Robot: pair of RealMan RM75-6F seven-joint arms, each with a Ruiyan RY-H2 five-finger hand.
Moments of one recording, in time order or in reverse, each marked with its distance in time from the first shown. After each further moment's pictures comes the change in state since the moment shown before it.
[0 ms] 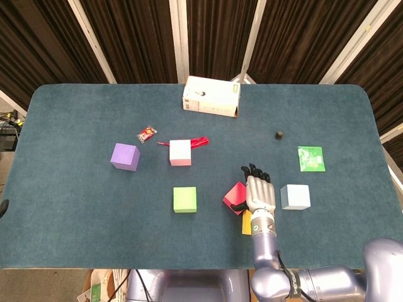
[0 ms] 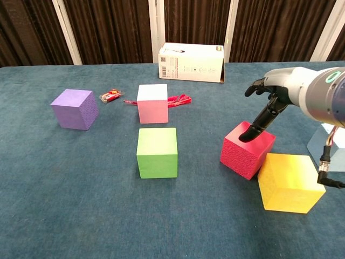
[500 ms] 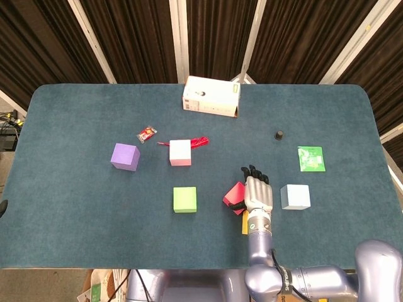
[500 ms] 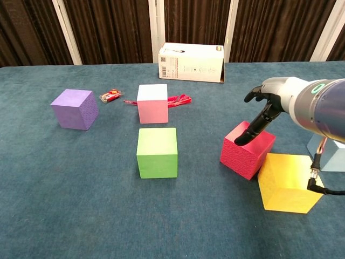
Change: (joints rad) left arm 0.001 0.005 -0.006 -0.011 -0.026 -0.014 0.003; right arm -0.008 -0.068 0.019 0.089 -0.001 0.002 0.030
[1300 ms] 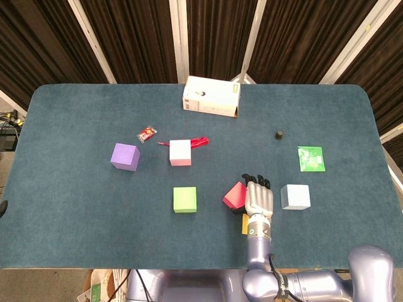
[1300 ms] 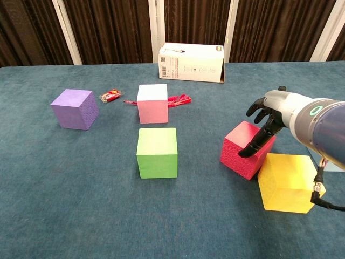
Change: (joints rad) left arm 0.001 0.006 -0.001 -0.015 -0.011 -0.009 0.002; right arm -0.038 -0.062 -0.052 0.043 -0.070 0.030 -0.028
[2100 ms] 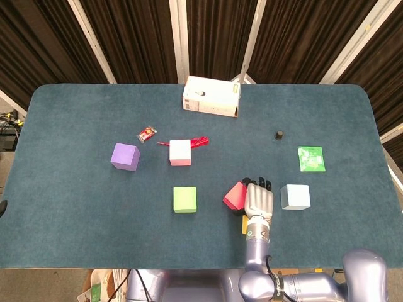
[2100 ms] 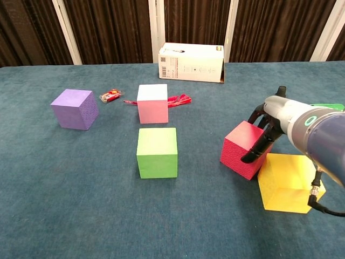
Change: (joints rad) left arm 0.002 0.000 -0.005 -0.005 -0.010 0.000 -0.002; right arm -0.027 -0.053 -0.001 0.040 -0.041 0.020 -0.062
